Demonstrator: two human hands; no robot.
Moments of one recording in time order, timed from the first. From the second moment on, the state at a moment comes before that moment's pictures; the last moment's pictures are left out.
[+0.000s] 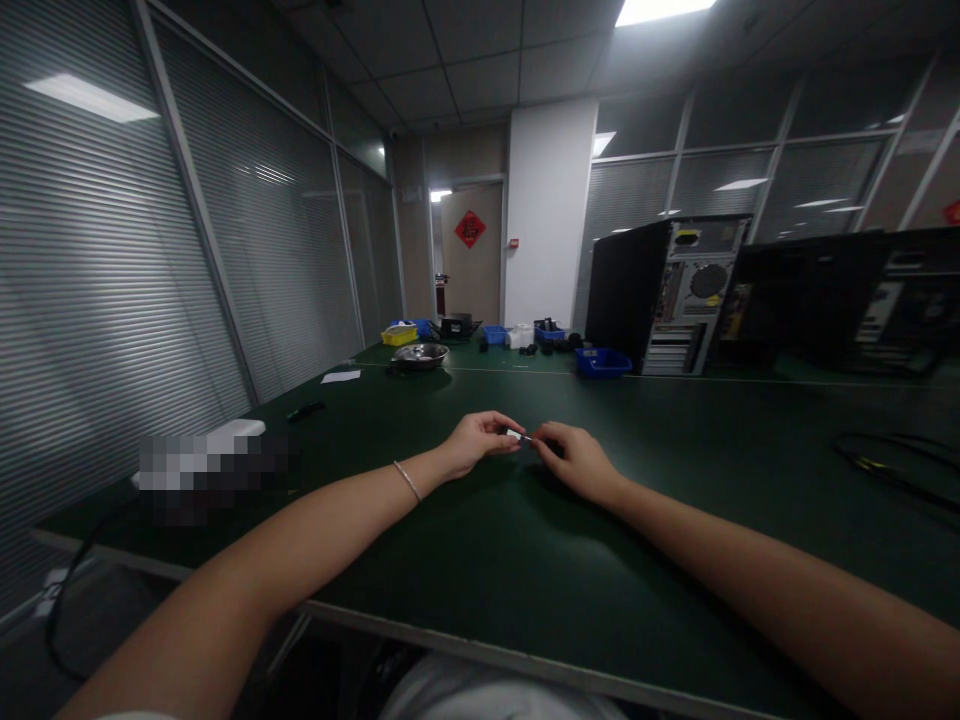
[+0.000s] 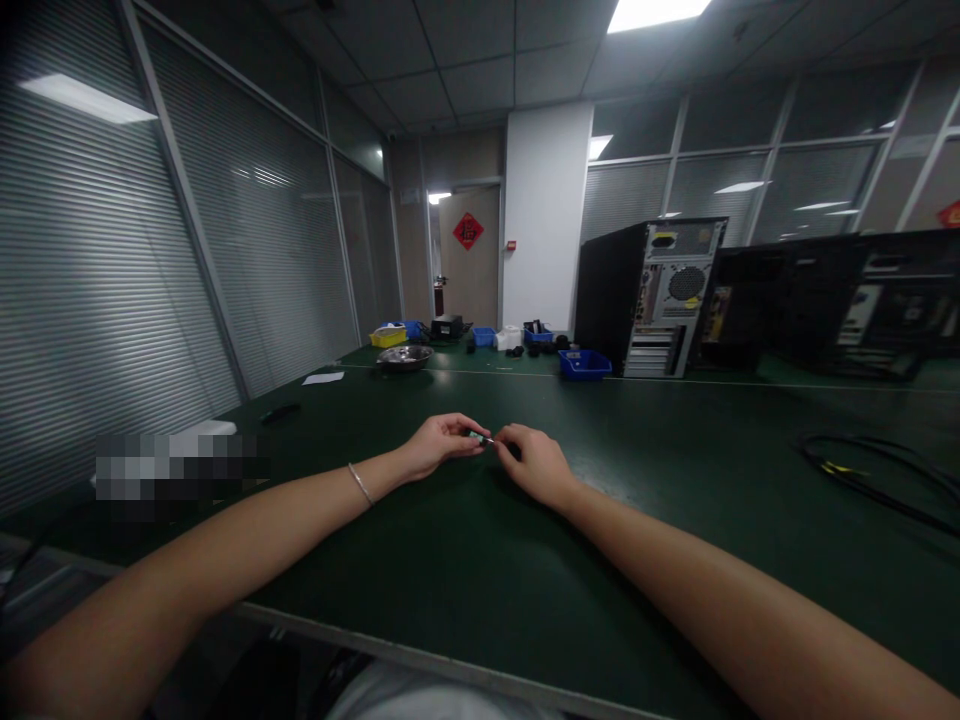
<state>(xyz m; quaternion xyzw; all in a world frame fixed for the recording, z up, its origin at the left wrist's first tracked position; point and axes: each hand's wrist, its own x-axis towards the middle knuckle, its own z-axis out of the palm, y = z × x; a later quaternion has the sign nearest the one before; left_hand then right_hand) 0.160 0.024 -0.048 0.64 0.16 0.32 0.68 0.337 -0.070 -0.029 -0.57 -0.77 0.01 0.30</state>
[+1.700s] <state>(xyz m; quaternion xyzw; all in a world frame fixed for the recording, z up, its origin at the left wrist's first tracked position) 0.159 0.021 -0.045 0.63 0.17 0.30 0.70 0.333 -0.070 -0.031 -0.50 -0.80 -0.01 0.32</state>
